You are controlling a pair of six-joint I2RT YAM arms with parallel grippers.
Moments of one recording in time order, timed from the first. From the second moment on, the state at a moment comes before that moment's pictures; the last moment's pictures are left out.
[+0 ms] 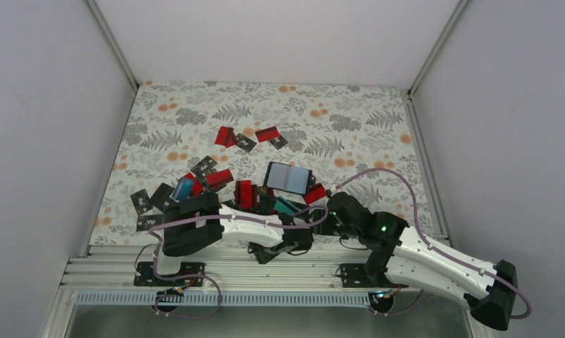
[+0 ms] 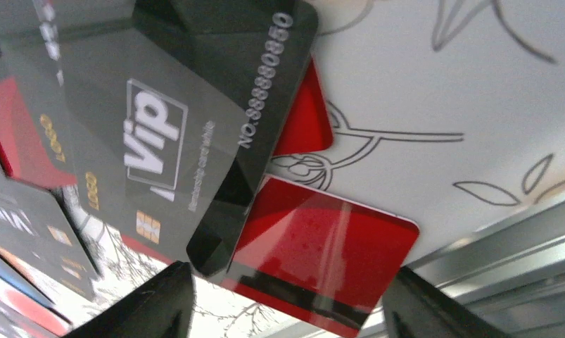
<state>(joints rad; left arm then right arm) -1.39 1.94 1.18 -1.11 -0.27 -0.50 0.98 0.72 0.53 -0.67 0.04 0.96</state>
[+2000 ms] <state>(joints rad) -1.06 1.54 1.37 -1.15 -0.11 -0.27 0.70 0.81 0.73 -0.28 -0.16 0.73</state>
